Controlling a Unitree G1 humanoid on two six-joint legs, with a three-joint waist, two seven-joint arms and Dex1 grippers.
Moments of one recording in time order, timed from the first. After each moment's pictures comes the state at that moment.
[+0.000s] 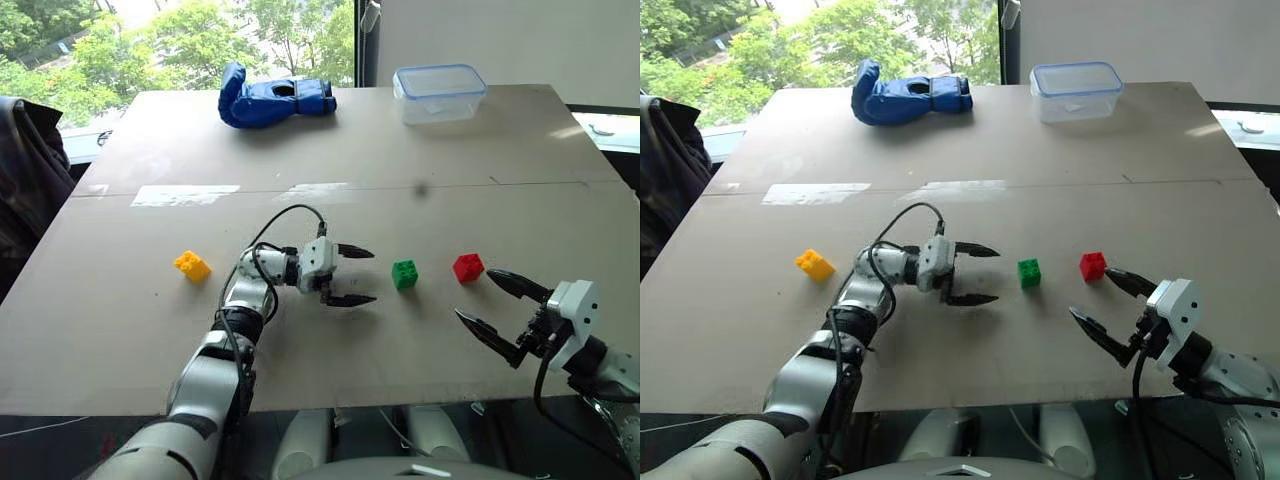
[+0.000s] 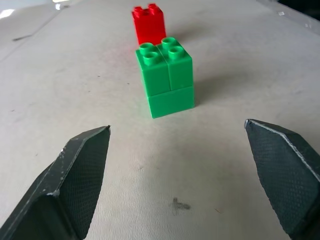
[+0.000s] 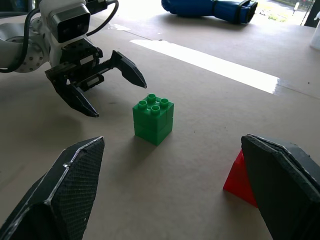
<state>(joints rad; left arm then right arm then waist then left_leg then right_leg) -0.61 0.28 -0.07 0.73 -0.14 -0.44 -1.41 0.32 -0.58 -0.23 -0.54 0.50 0.20 0.80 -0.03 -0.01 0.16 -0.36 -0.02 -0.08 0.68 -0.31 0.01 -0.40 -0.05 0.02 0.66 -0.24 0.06</state>
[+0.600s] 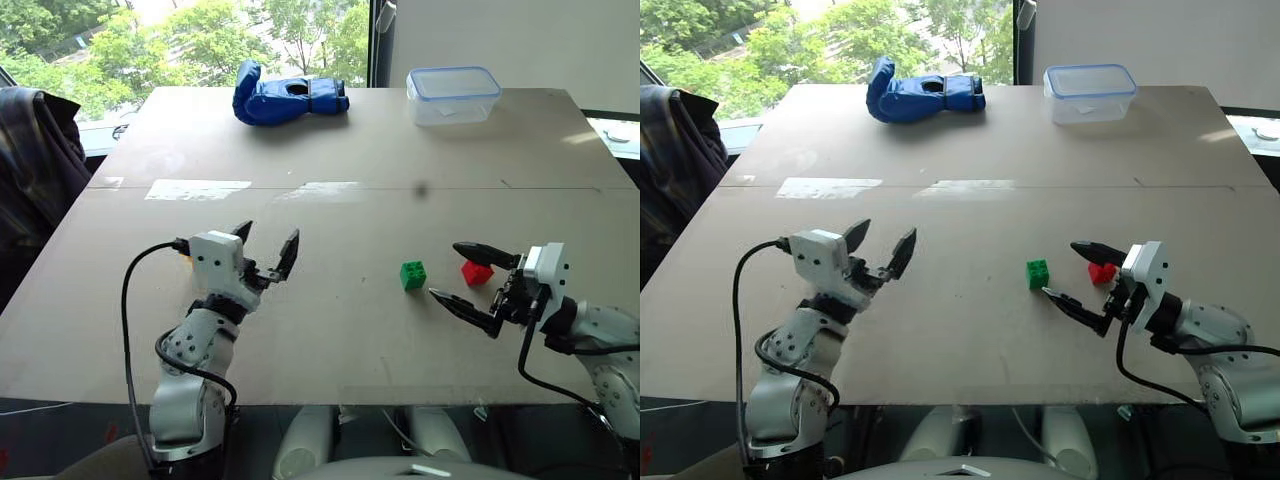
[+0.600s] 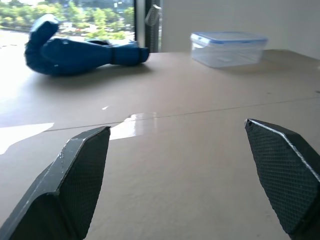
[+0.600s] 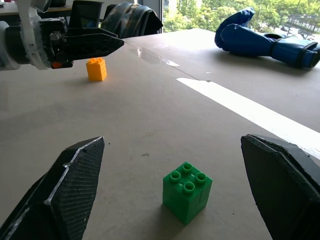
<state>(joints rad) 0.09 0.08 0.25 -0.59 -0.14 0.38 -0.22 0.02 -0.61 -0.10 -0.43 0.57 0.26 0.89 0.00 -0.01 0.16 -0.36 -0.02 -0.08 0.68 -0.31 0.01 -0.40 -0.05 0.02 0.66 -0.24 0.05</state>
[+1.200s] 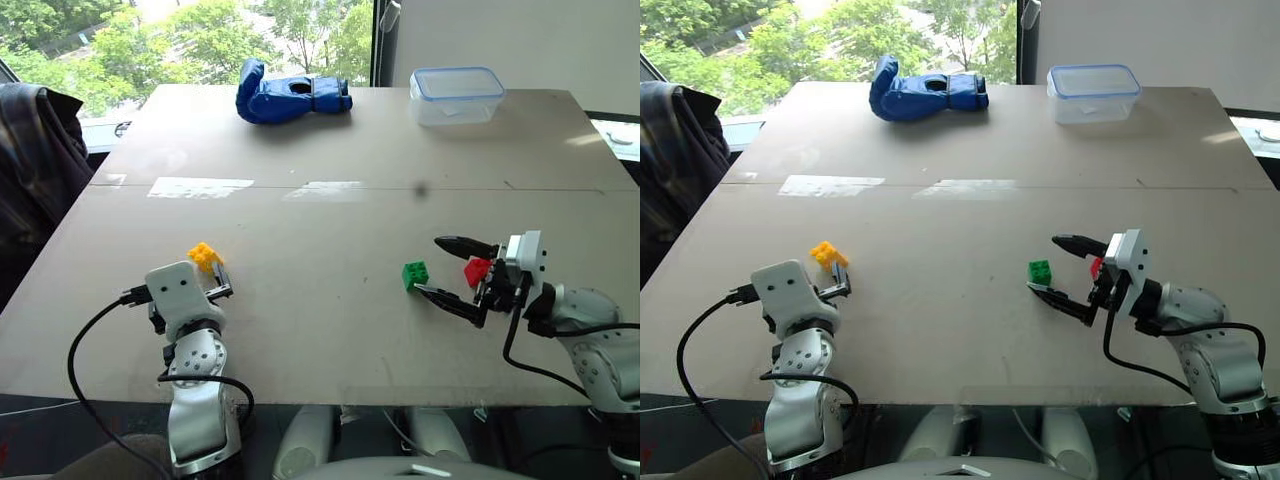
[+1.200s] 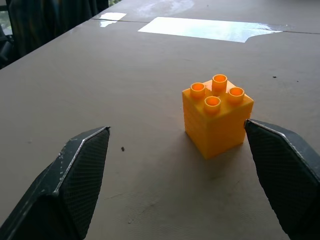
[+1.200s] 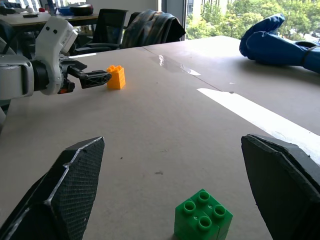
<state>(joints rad) 0.05 -0.02 0.25 -0.45 0.10 0.49 0.19 -0.07 -0.58 -0.04 -0.37 0.56 0.26 0.93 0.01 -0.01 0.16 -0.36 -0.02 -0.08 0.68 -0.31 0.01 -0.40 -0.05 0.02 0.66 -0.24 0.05</state>
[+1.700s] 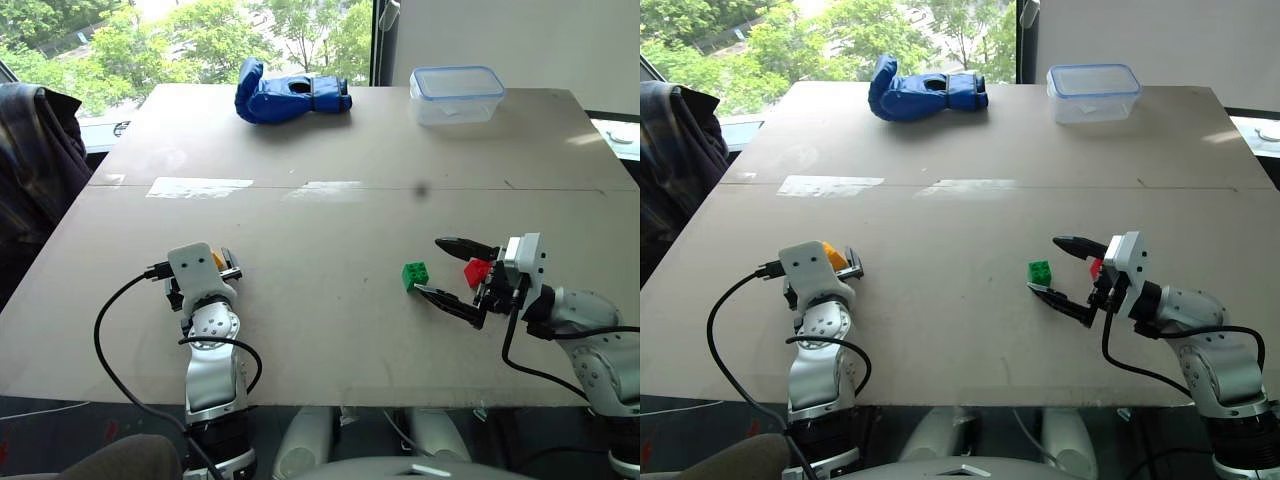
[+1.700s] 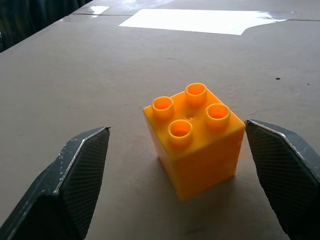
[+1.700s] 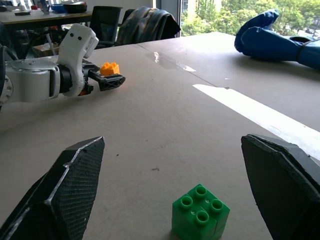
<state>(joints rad) -0.10 0.02 0.28 -0.23 0.10 0.44 0.26 -0.05 -0.58 -0.04 -0.39 0.55 0.26 0.90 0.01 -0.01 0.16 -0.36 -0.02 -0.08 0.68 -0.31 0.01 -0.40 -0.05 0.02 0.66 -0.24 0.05</state>
